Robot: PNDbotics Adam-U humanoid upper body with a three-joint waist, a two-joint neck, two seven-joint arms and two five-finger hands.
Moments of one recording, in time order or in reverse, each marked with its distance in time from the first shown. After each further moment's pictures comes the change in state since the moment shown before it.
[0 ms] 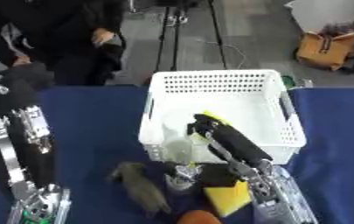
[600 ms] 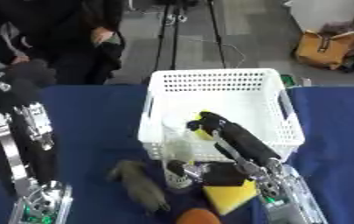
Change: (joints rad) left arm 0.003 0.008 0.003 0.000 -0.006 0.003 0.007; right arm 0.021 -0.014 0.006 -0.034 -0.009 -0.009 0.028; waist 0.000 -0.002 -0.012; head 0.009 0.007
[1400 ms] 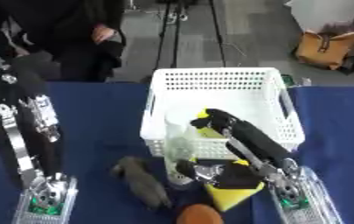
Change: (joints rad) left arm 0.001 0.009 0.006 0.000 -0.005 0.003 0.009; right arm 0.040 -0.015 0.022 -0.089 -0.068 0.000 0.043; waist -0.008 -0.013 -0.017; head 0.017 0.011
